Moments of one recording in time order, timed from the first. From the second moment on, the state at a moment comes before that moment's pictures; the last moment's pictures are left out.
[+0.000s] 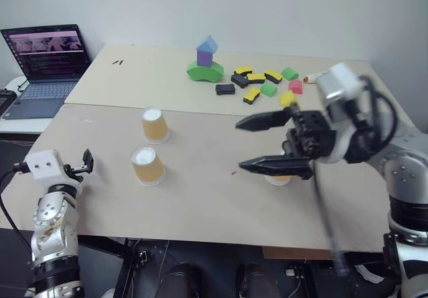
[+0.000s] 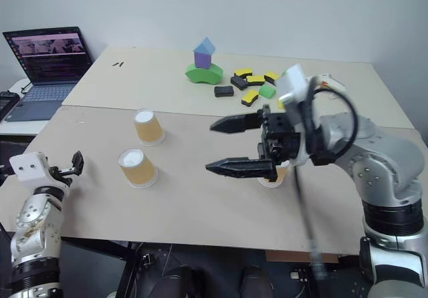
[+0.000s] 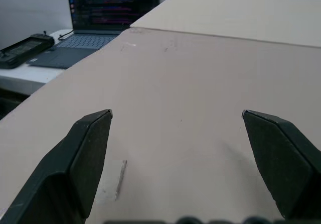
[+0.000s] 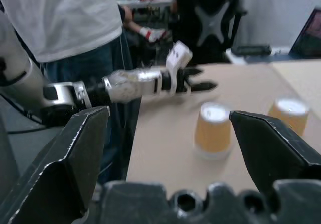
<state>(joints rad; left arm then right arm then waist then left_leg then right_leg) -0.14 0.48 0.49 0.06 -0.37 0.21 -0.20 -0.69 -0.77 -0.02 -0.40 0.98 0.84 1.04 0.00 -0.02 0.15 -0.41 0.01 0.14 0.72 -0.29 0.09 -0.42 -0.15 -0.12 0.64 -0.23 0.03</state>
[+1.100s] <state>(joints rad) -0.35 0.87 0.08 0.00 -0.48 0.44 -1.06 -0.57 -0.75 0.01 -0.42 0.73 0.77 0.97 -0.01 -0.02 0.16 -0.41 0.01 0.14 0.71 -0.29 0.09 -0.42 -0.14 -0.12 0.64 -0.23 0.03</state>
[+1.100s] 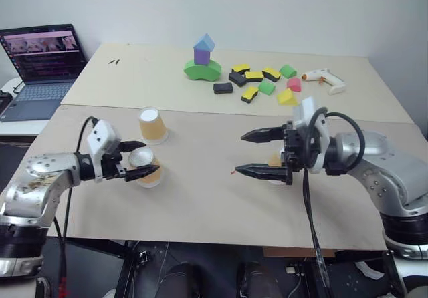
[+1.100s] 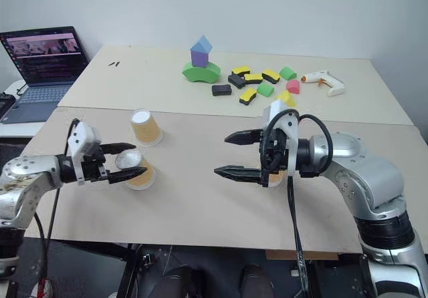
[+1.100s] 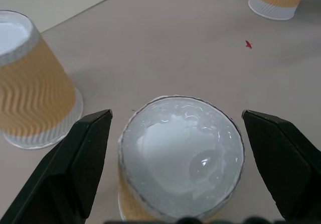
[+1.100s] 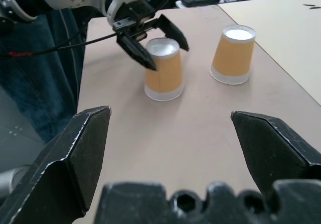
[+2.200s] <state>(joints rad) -0.73 0.70 -0.06 0.13 -0.41 0.44 -1.16 -0.57 -0.75 -0.01 -0.41 0.71 0.78 0.91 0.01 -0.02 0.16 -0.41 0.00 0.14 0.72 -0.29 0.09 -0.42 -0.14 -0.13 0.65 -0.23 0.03</state>
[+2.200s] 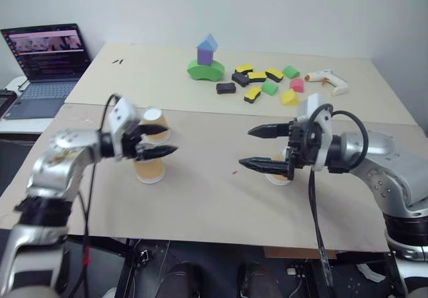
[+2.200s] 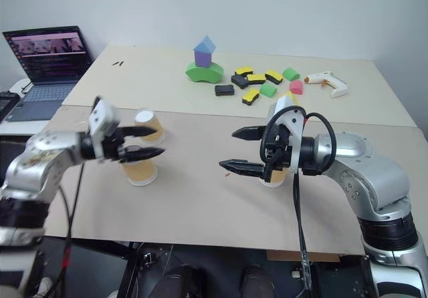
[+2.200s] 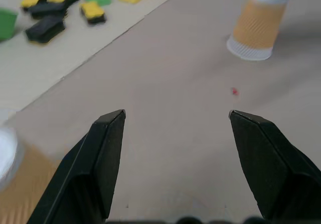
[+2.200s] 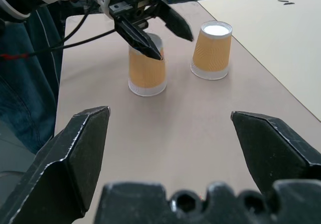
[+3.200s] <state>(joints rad) -0.66 0.79 0.19 -0.24 -0.52 0.74 -1.03 -0.54 -0.73 0.01 -0.37 0.65 0.75 0.92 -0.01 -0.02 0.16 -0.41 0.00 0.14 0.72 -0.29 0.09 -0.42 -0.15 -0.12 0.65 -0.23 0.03</state>
